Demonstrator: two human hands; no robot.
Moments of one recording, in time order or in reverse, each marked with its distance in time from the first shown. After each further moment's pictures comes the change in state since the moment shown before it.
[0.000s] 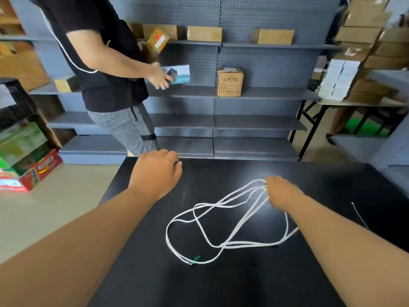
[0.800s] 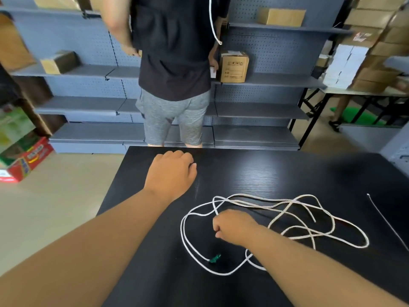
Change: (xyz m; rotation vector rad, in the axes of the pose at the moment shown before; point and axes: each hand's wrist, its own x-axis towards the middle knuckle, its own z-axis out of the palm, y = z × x) left_hand -0.004 -0.036 0.039 -0.059 -0.129 0.031; right_hand -0.020 -0.167 0.067 -0.023 -0.221 -0.445
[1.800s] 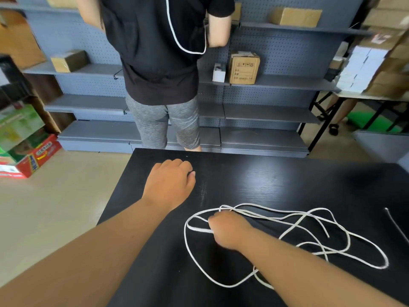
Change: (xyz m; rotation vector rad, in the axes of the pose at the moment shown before) left_hand 0.006 -0.022 0.019 -0.026 -0.005 -0.031; right_hand 0.027 -0.013 -0.017 -0.042 0.086 -0.091
